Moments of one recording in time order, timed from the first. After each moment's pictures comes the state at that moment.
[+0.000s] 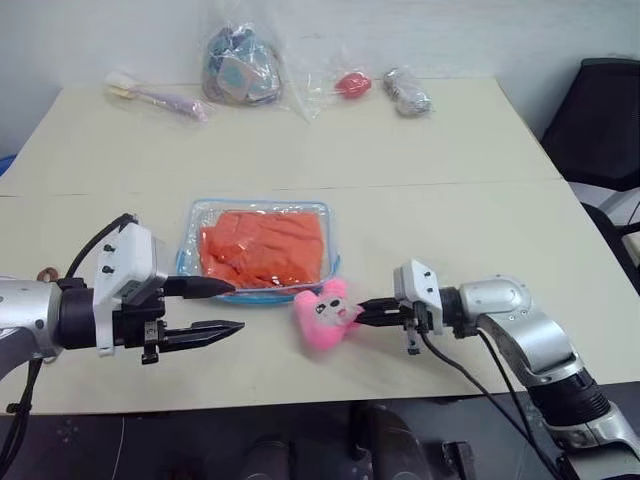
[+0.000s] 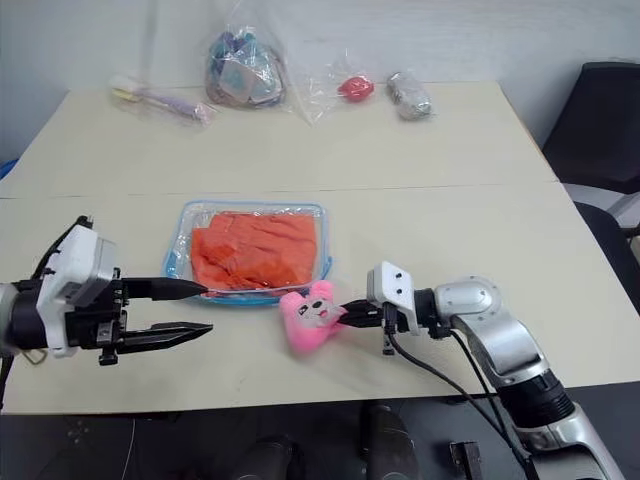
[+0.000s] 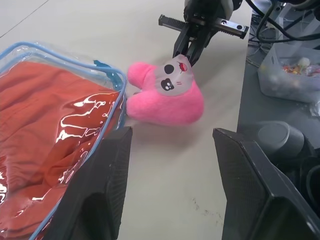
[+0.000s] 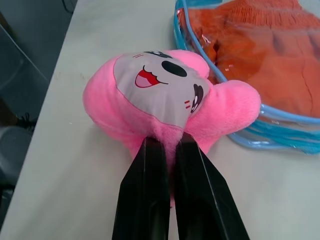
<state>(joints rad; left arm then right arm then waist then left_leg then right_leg) 0.03 1.15 0.53 -0.69 -0.99 0.84 -0.87 -0.40 -0.60 0.24 -0.20 0.37 0.38 1.15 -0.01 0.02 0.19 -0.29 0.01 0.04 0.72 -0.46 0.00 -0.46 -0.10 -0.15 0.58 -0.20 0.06</state>
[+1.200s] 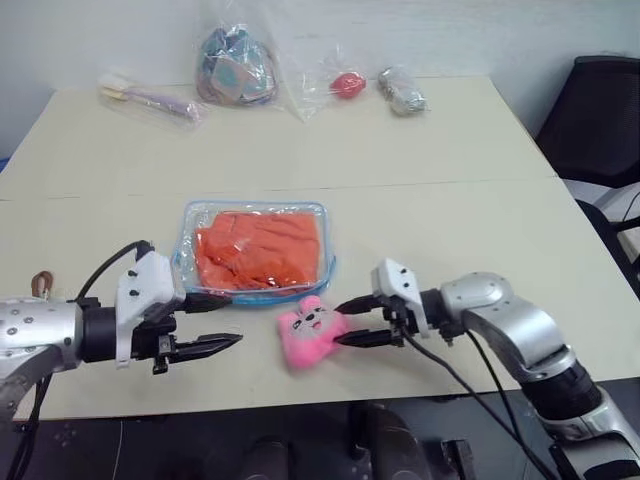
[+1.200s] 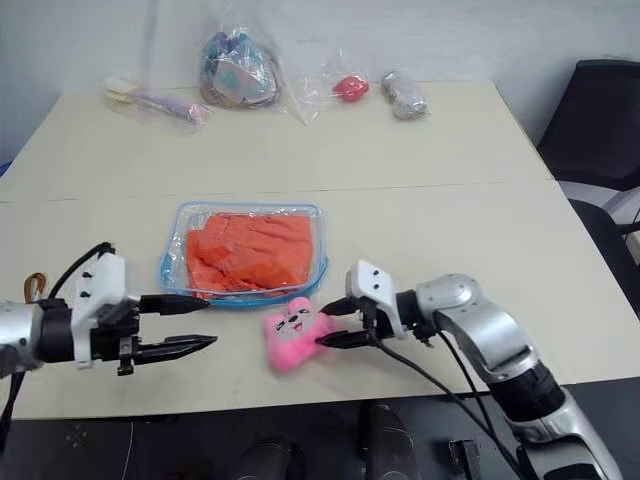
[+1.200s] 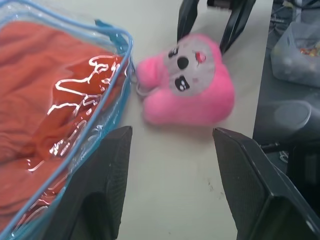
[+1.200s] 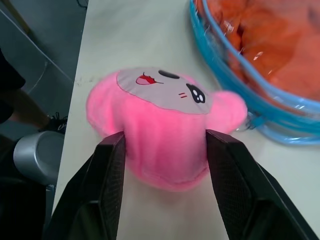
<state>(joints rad) 0.14 1.06 0.40 -0.71 -0.72 0.73 -0.88 -0.45 -0.64 0.25 -0.34 0.42 0.63 1.13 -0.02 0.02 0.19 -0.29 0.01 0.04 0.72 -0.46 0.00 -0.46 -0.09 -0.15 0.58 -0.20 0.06</state>
